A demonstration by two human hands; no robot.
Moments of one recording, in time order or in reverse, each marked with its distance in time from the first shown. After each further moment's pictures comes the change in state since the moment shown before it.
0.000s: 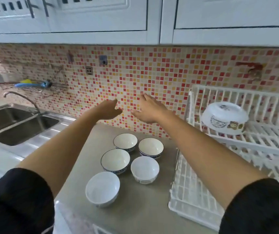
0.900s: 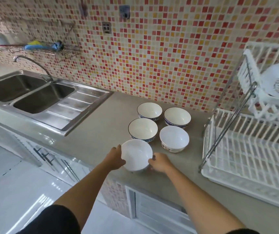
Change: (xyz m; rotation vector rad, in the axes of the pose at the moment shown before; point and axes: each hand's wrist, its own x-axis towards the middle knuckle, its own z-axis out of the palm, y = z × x) left_hand -0.122 -0.181 0.225 -0.245 -0.351 -0.287; right_hand -0.088 -0.072 0.288 0.672 -0.417 0.466
